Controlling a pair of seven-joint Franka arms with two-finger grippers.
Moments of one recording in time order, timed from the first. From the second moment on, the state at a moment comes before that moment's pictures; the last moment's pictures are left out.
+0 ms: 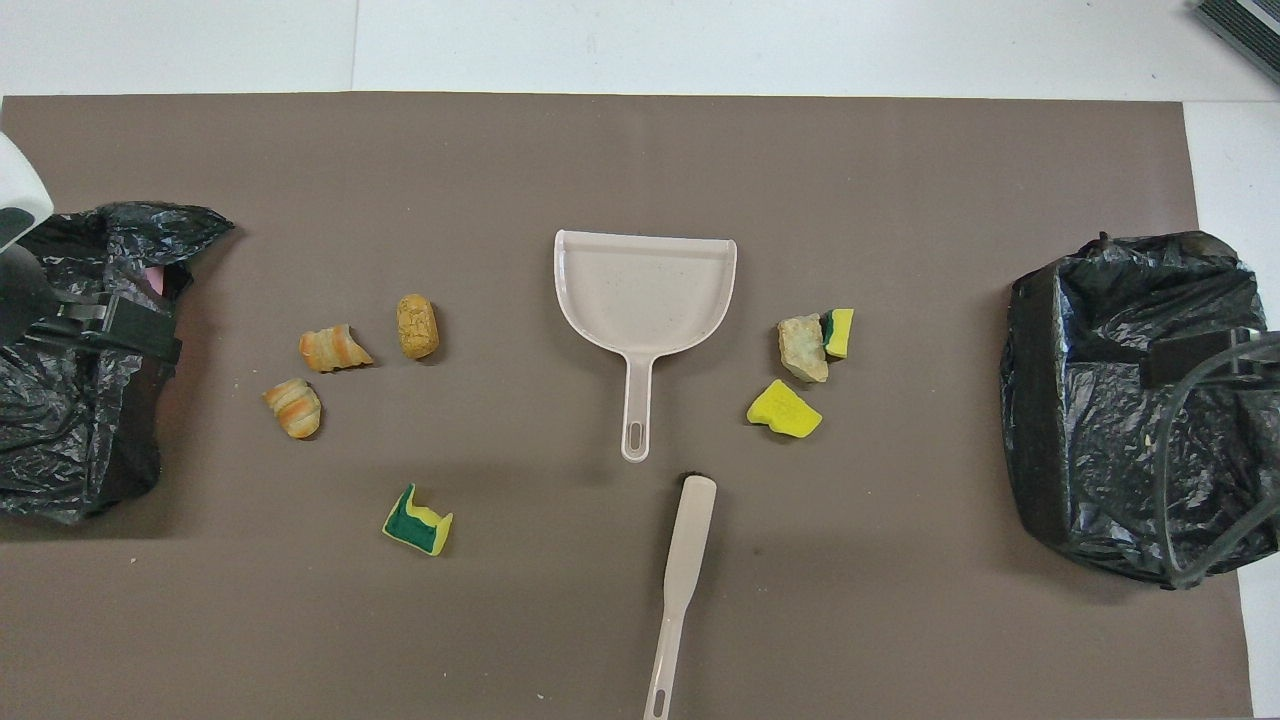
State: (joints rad) left arm -0.10 0.04 0.03 -1.54 -0.02 1.48 0.09; right arm 0.02 -0.11 -0.01 -1.58 -0.02 1.48 0.07
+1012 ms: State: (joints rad) left arm -0.35 -0.06 0.00 -1.74 -0.05 1.56 -0.01; right arm 0.02 -0.11 -0.01 -1.60 -0.02 1.48 0.07
